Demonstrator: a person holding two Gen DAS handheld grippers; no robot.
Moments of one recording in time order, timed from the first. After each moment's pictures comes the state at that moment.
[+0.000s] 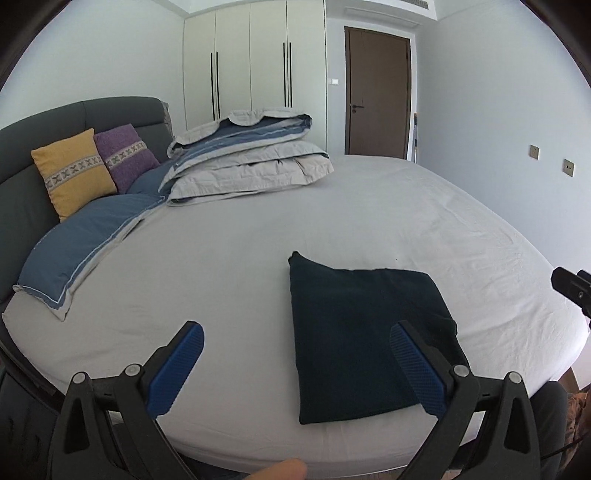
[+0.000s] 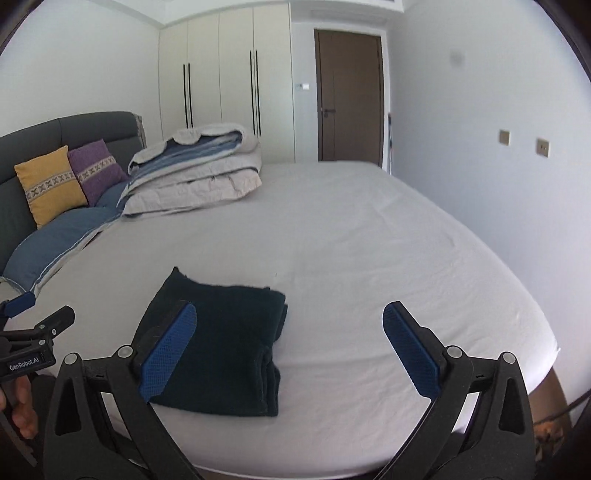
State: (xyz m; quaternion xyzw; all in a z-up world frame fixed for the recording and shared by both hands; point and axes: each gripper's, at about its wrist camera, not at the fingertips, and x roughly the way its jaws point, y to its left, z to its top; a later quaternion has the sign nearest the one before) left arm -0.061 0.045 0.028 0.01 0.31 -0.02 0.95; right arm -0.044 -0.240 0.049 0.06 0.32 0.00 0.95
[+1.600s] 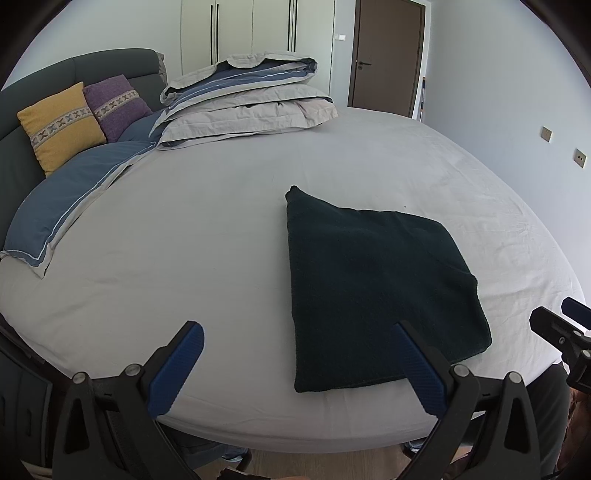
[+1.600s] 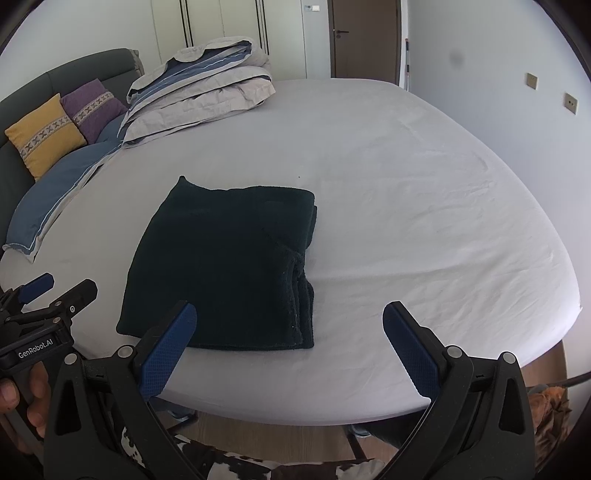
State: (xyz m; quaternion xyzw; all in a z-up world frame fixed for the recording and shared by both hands) left arm -0.042 0.048 -0.027 -0.01 0.39 -0.02 0.92; right arm -0.019 -0.210 -0.016 0.03 0.43 0.02 0.90
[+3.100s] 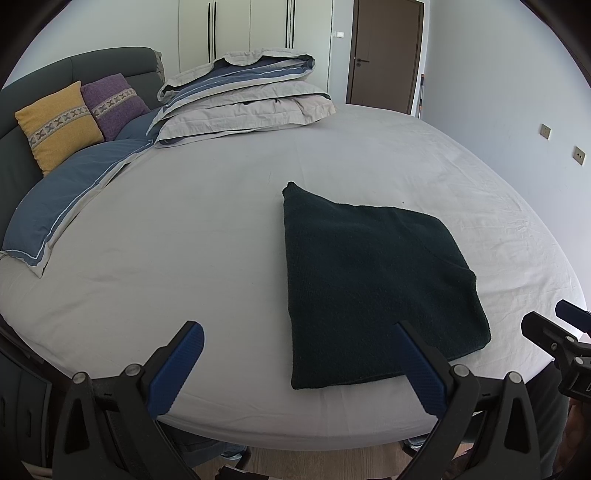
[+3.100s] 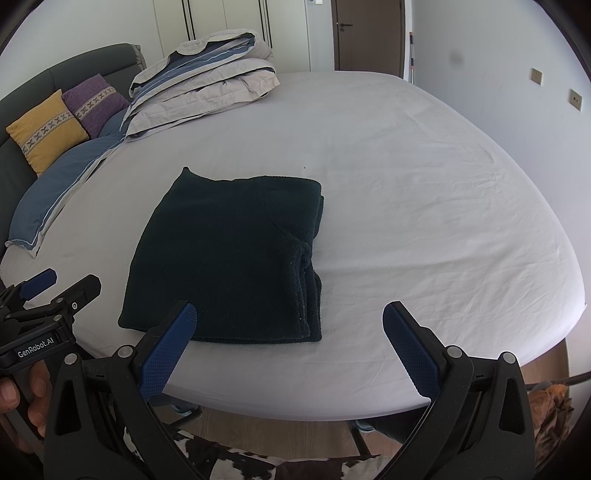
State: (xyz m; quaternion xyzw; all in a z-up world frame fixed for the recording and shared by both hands) left arm -0.042 0.042 -0.033 -0.01 0.40 -0.02 0.92; right arm -0.021 -0.201 -0.024 0.03 0.44 0.03 0.90
